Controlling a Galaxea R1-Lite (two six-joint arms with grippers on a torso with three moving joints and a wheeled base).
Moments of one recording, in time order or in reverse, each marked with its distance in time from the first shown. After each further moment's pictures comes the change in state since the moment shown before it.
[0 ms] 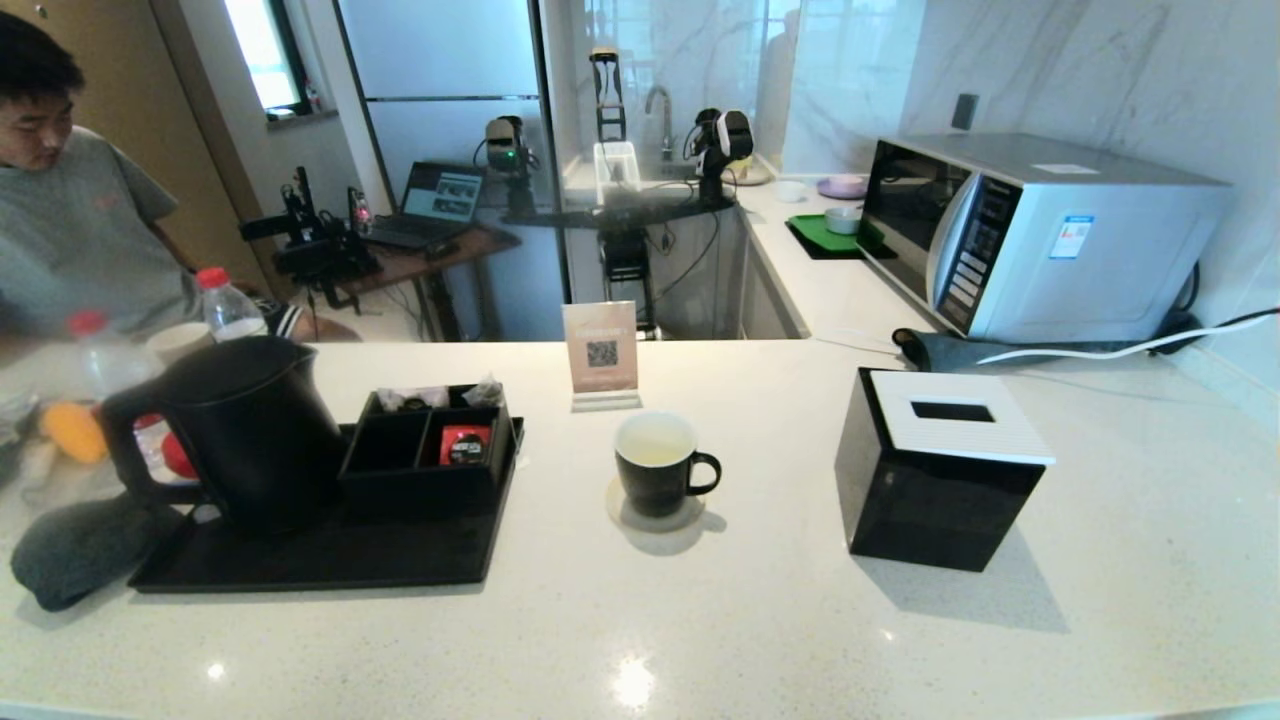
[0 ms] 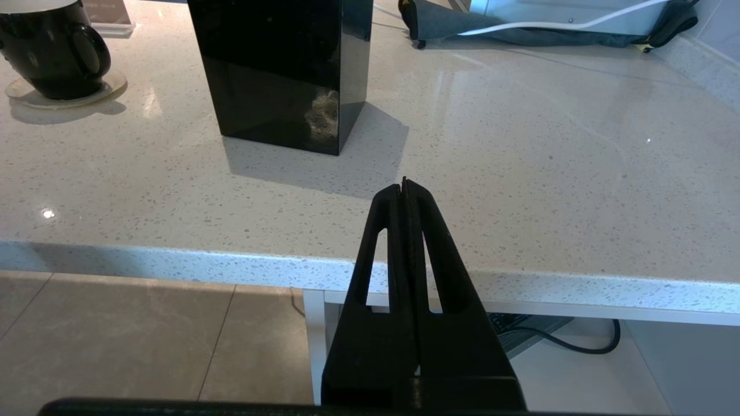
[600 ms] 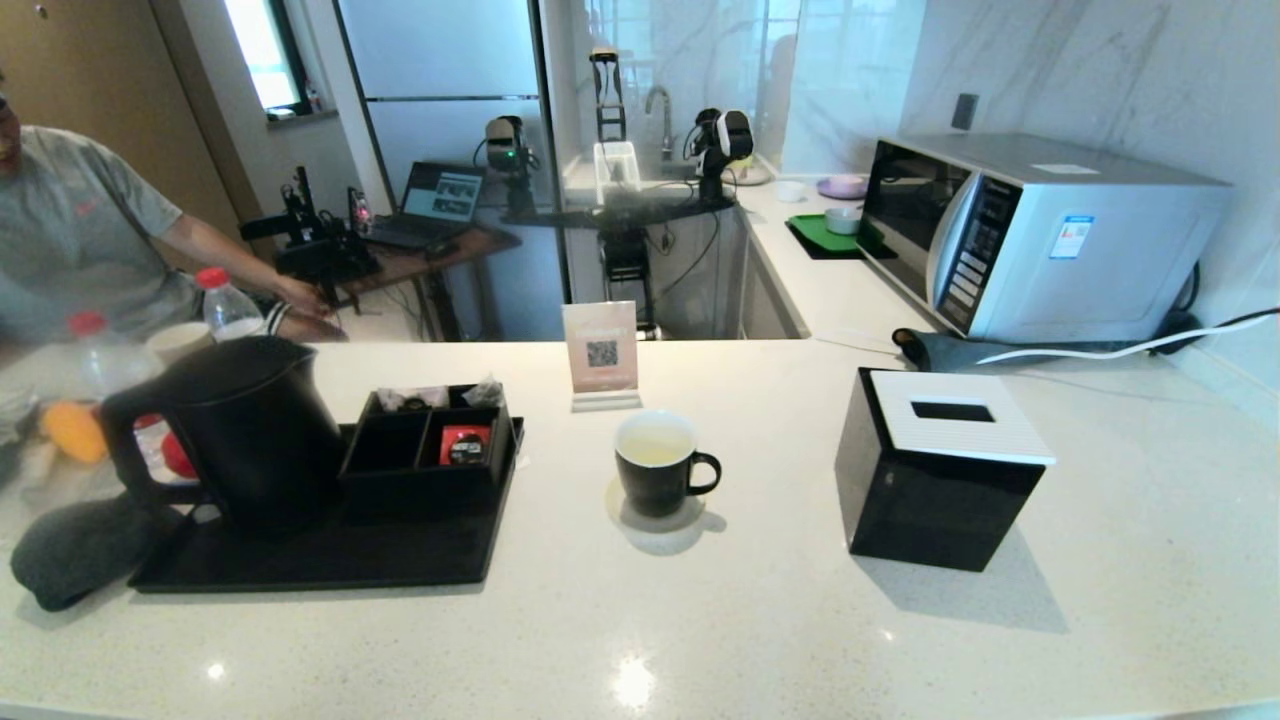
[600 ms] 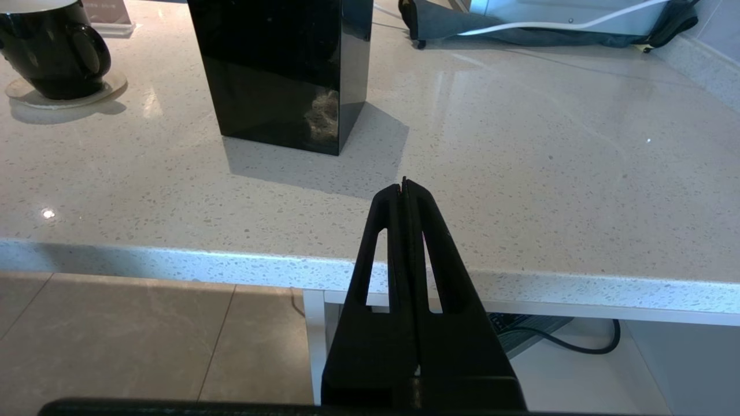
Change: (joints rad) left arm 0.000 0.000 0.000 -0.001 0.000 -0.016; right arm 0.000 0.000 0.000 0.000 0.000 0.000
